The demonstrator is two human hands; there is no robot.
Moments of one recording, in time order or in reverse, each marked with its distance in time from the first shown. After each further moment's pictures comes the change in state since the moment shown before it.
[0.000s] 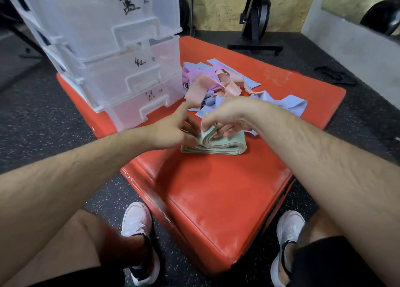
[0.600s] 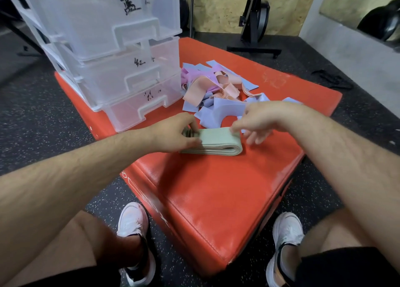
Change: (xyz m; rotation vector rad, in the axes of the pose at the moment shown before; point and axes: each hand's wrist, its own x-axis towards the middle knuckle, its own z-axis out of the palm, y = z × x) left_hand -0.001 0.009 0.006 0.521 0.082 0.104; right_hand -0.015 0.040 -0.038 -0.203 0.097 0.102
